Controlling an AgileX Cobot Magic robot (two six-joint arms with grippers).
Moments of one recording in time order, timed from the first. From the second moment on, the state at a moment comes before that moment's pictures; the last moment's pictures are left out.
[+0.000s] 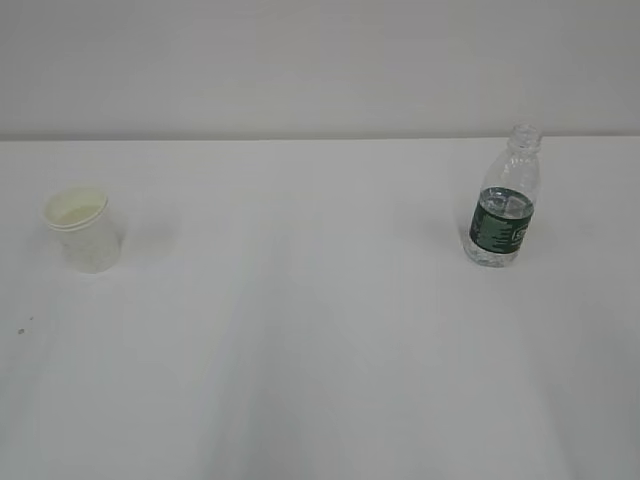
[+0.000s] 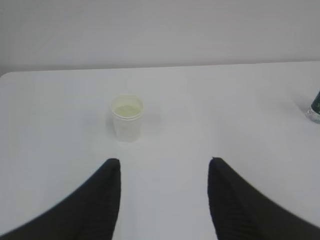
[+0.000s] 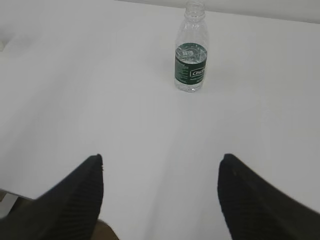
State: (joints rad) left arm 0.00 0.20 -0.66 -0.25 0.89 0.11; right arm 0.16 0.31 -0.65 0.10 0.99 -0.12
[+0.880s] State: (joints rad) left arm 0.00 0.12 -0.67 -0.29 1.06 0.13; right arm 0.18 0.20 -0.65 0.11 1.06 -0.12
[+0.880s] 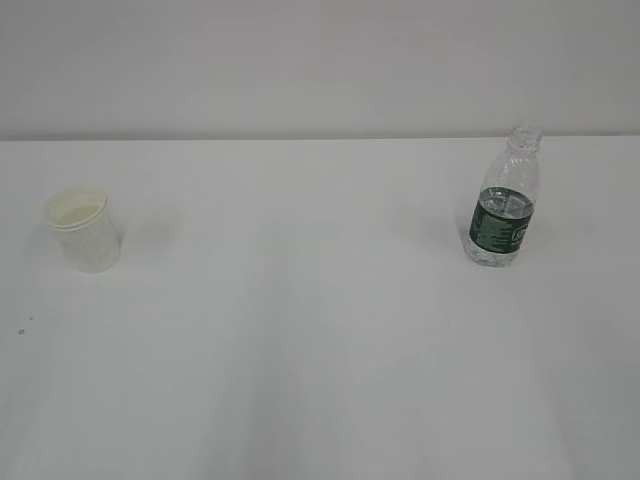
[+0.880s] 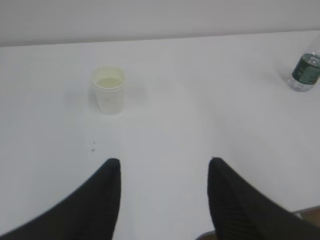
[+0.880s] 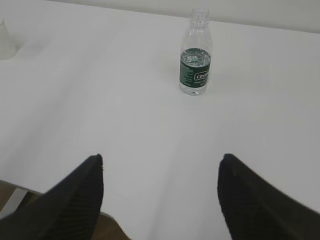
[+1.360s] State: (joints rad) left arm 0.00 0.11 -0.67 -0.29 1.15 0.13; right arm 0.18 0.20 -0.65 0.10 1.08 -0.12
